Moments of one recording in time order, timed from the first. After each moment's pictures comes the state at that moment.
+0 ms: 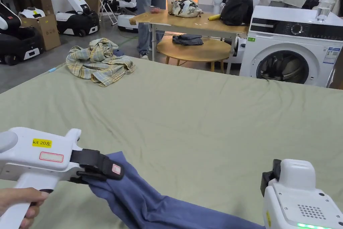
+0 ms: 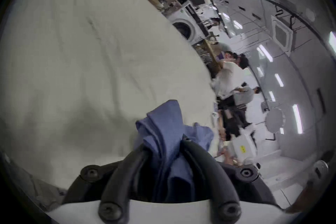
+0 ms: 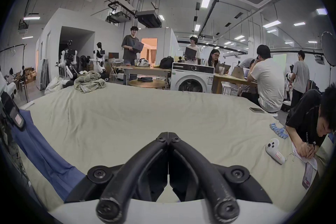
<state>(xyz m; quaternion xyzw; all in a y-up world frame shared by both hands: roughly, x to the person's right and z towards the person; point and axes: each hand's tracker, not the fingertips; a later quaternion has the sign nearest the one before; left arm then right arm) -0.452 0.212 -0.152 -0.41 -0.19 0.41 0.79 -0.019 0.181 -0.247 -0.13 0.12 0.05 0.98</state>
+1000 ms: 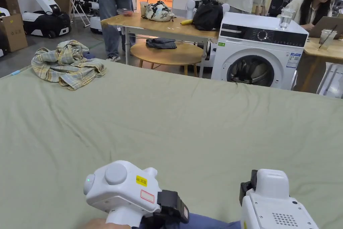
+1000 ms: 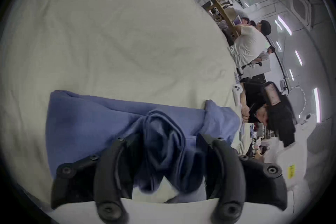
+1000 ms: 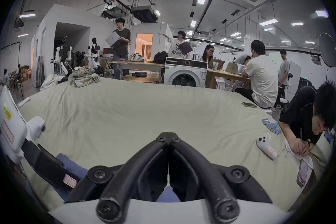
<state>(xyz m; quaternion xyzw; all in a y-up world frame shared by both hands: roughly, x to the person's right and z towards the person) -0.273 0.147 -0.245 -0.53 -0.15 0.32 0.77 0.010 0.174 -0.242 -0.15 0.10 0.06 0.98</state>
